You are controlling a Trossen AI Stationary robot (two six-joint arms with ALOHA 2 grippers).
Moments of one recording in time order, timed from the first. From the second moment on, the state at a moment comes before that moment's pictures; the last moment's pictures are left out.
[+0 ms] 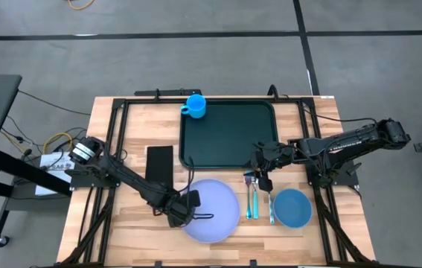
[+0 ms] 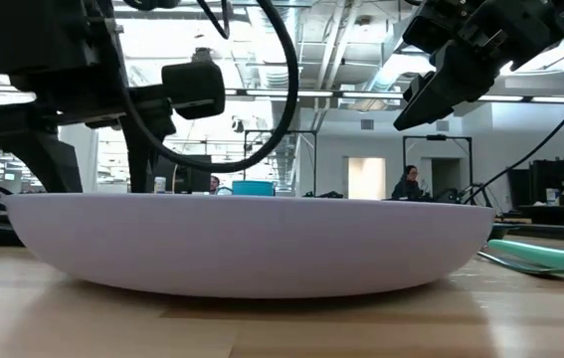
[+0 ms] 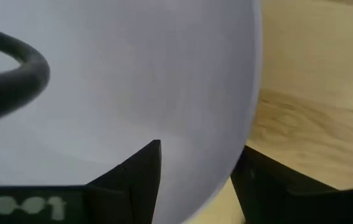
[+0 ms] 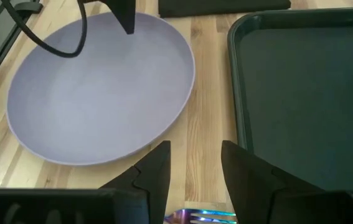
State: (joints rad) left arm -0.48 1.82 1.13 -0.65 -0.17 0.91; right arm 0.10 1.17 0.65 -0.19 -0.05 0.03
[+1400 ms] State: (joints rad) left arm -0.46 1.82 1.25 -0.78 -0.16 0.66; right arm 0.10 1.17 0.65 -0.18 -0.05 0.03
